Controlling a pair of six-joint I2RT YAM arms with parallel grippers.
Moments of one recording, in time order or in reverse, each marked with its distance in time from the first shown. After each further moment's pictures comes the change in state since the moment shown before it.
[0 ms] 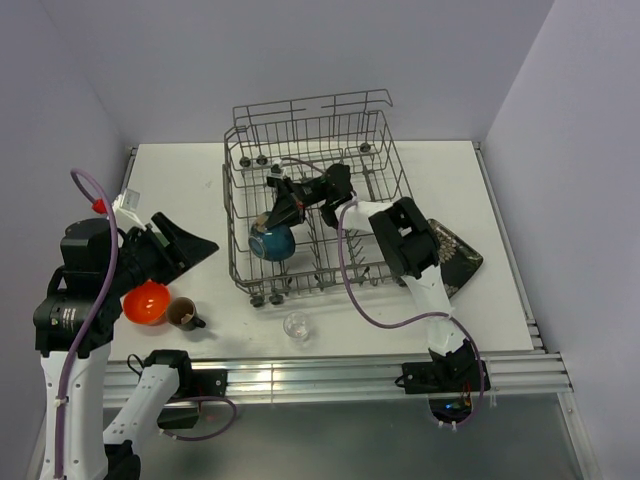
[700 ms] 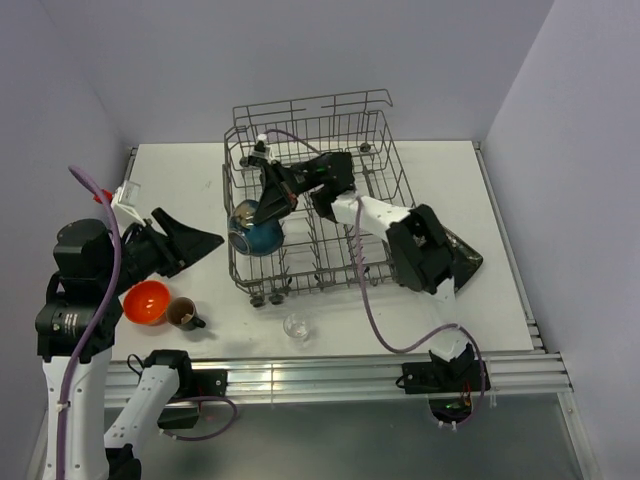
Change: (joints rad) left arm 0.000 -0.029 -0.037 0.159 0.114 -0.011; right arm 0.097 -0.178 0.078 -0.008 0.033 -0.020
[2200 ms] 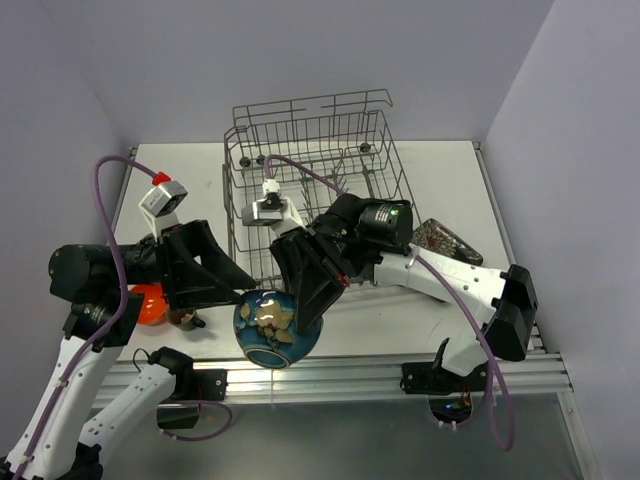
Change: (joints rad) left arm -0.342 -0.013 -0.208 1.125 0.636 -0.594; right arm 0.391 -0.686 -0.306 0.009 0.056 0.004
